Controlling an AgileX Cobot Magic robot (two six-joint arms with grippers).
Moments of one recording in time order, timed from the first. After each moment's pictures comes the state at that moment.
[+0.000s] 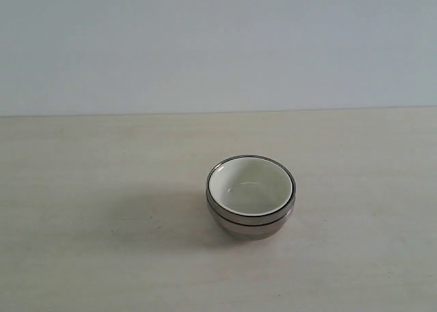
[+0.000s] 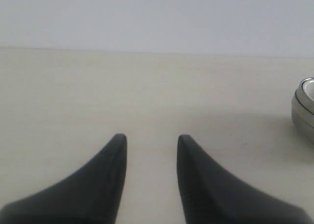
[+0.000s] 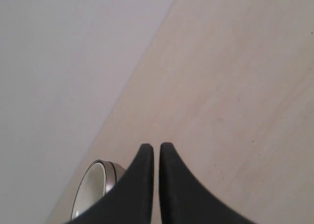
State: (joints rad) left arm -0.07 0.00 0.00 -0.16 0.31 0.09; right arm 0.03 0.01 0.00 -0.07 0.35 1.10
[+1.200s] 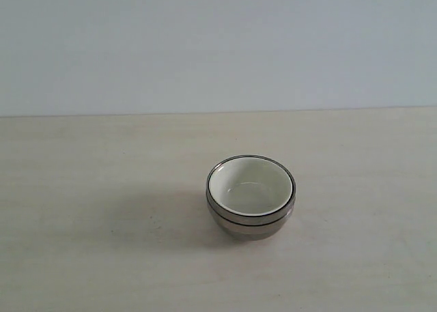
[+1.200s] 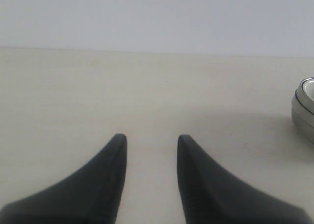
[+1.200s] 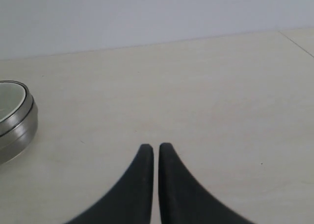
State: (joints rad) left arm -0.07 0.00 0.00 -0.16 0.31 0.09; right arm 0.03 0.01 0.00 -0.07 0.32 0.17
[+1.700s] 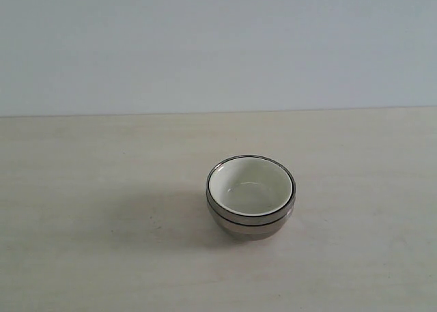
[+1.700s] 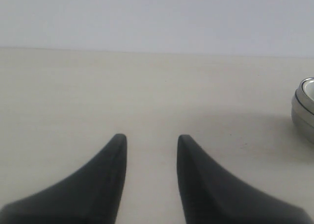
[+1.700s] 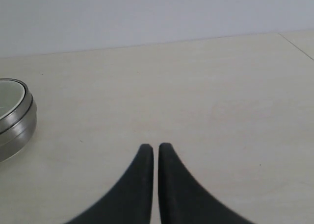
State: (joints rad) left arm -0.07 0.00 0.00 -0.16 0.31 0.09; right arm 0.03 0.01 0.00 -0.07 0.32 0.15
